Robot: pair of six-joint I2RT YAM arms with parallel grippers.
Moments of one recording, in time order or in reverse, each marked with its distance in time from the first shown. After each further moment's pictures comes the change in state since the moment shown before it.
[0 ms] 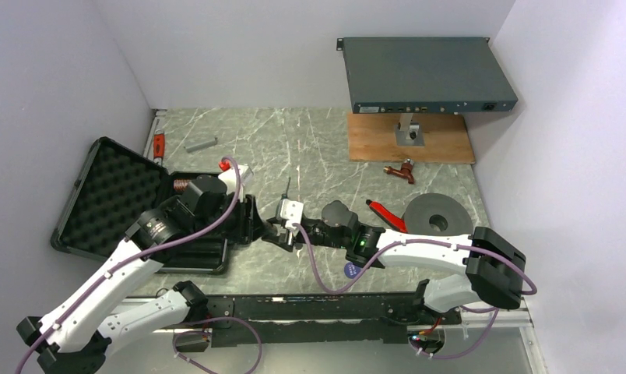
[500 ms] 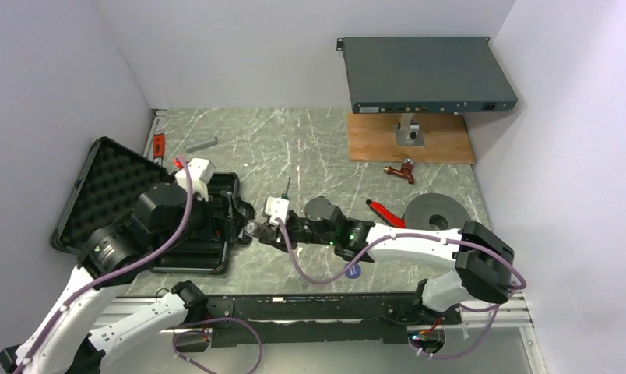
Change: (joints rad) left arm 0.006 -0.112 0.146 -0.129 -0.207 0.054; right arm 0.005 0.061 0.090 -0.174 0.016 0.015
